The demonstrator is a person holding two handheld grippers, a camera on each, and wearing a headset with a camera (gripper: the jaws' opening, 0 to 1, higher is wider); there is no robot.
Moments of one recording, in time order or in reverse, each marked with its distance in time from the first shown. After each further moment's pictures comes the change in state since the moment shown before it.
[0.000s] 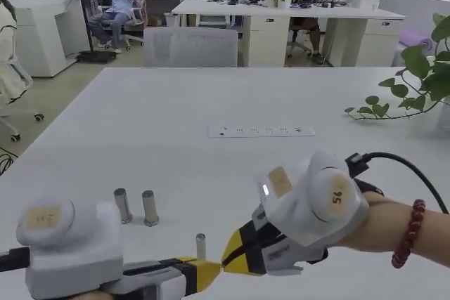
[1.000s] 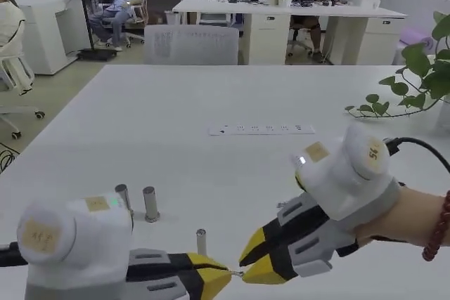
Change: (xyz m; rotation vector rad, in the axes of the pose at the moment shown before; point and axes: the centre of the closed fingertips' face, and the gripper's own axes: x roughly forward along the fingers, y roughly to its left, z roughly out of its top) left arm -0.006 -0.031 -0.006 0.371 0.045 -0.131; right arm -0.021 0.021 -0.002 0.279 -0.150 0.138
